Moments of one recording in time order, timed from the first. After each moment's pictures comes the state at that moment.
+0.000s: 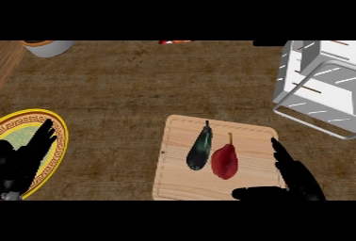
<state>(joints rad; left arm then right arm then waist) 0.06 0.44 0.03 -1.35 0.21 0.01 0.10 0.13 -0.33 0.37 -1.96 0.15 -0.32 1.03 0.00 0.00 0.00</state>
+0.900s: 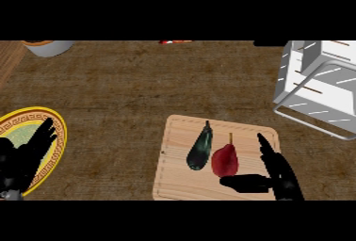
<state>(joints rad) 0.05 0.37 0.12 -1.37 0.12 -0.05 0.15 0.08 -0.17 0.32 -1.75 0.22 -0.27 0.90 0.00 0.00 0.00</state>
